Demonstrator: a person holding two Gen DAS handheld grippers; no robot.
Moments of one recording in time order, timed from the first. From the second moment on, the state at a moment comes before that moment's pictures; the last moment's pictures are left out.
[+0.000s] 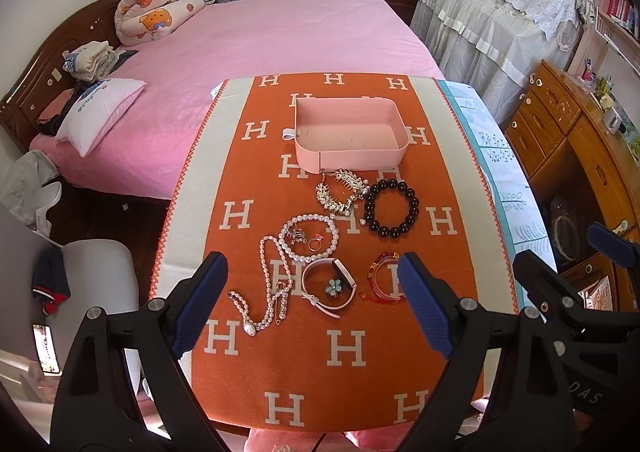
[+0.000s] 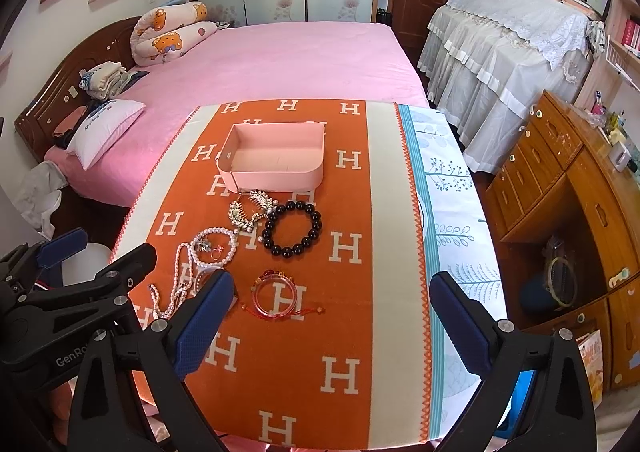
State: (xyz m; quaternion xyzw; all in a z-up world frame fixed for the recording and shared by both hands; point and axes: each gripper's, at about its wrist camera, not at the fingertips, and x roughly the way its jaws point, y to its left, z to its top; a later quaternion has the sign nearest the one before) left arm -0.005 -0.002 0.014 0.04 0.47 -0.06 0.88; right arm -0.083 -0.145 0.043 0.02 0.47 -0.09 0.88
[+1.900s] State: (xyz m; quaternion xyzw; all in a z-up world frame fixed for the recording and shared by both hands) left arm 0.072 -0.035 -0.022 0.09 0.52 -0.12 0.84; right arm 0.011 -0.175 -0.037 0.15 0.56 0.02 0.82
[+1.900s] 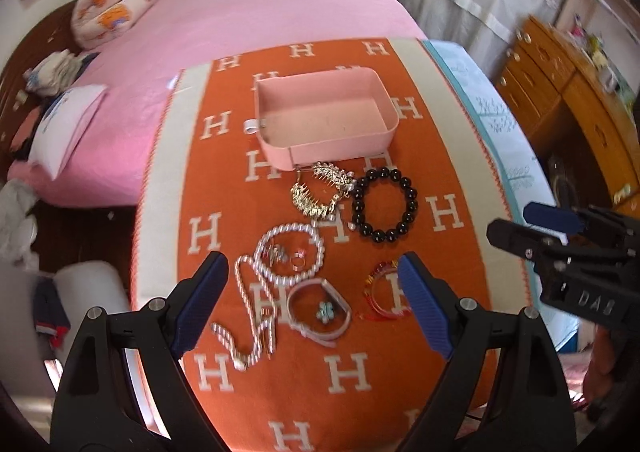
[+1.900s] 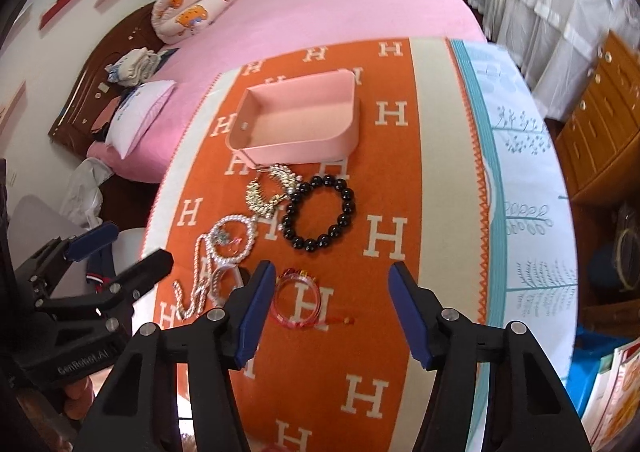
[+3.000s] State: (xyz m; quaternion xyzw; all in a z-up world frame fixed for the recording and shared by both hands) left arm 0.193 -0.079 -0.169 0.18 0.60 -0.25 0.74; right arm 0.094 -0.175 -0.184 0.13 0.61 -0.07 0.78
